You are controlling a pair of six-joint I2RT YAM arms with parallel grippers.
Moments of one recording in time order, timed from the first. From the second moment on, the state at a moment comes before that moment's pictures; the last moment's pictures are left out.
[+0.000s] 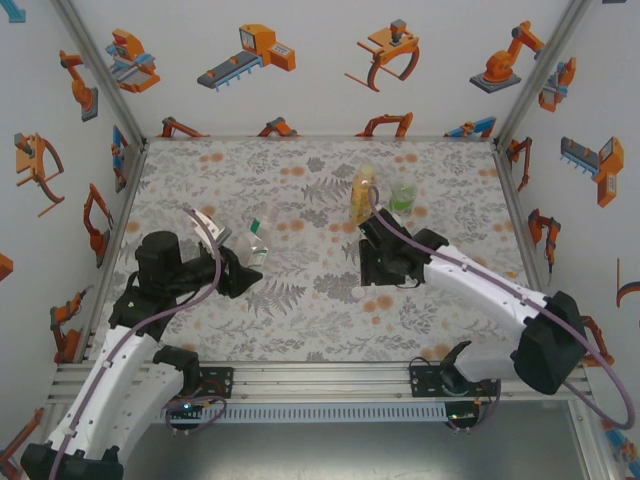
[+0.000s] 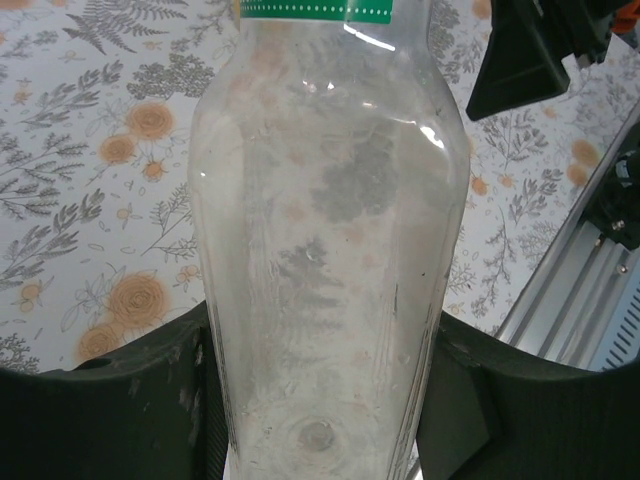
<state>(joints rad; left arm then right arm) -0.31 0.63 0.62 -0.38 0.61 0.04 0.75 1.35 0.99 -0.78 0.10 0.62</state>
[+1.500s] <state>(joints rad) -0.31 0.63 0.62 -0.38 0.54 0.11 0.75 1.67 1.00 -0.60 0.08 0.69</state>
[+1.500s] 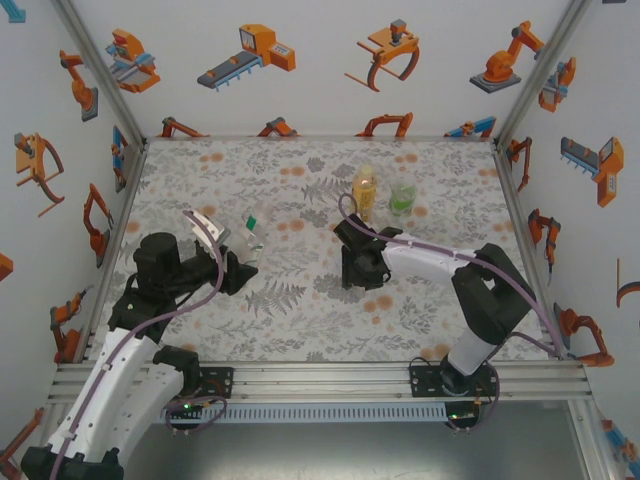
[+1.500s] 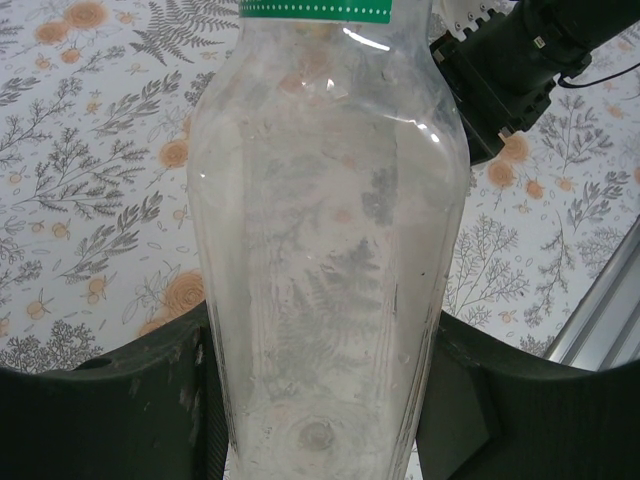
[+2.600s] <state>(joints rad) -0.31 0.64 0.62 -0.38 0.55 0.11 0.75 1.69 1.00 -0.55 0.02 0.77</state>
